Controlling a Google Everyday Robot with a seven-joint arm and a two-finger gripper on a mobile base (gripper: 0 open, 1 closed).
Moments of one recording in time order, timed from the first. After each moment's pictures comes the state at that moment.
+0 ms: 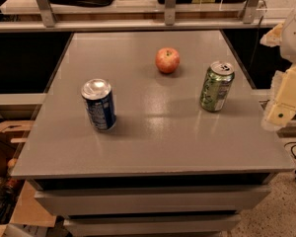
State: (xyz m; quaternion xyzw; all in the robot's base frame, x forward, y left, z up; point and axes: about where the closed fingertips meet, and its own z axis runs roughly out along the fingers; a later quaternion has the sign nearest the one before) arm 0.438 -0.216 0.977 -0.60 0.78 -0.04 0.16
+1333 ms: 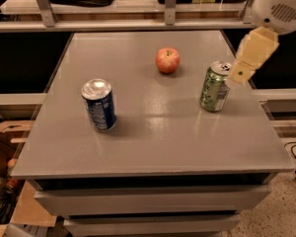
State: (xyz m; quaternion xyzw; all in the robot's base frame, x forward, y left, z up) arm 0.508 -0.200 0.997 -0.51 0.84 -0.05 0.19
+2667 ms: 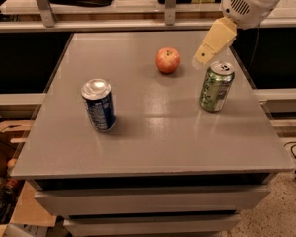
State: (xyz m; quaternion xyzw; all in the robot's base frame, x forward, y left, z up) arm 0.569 -0.176 0.980 -0.37 0.91 -0.02 0.19
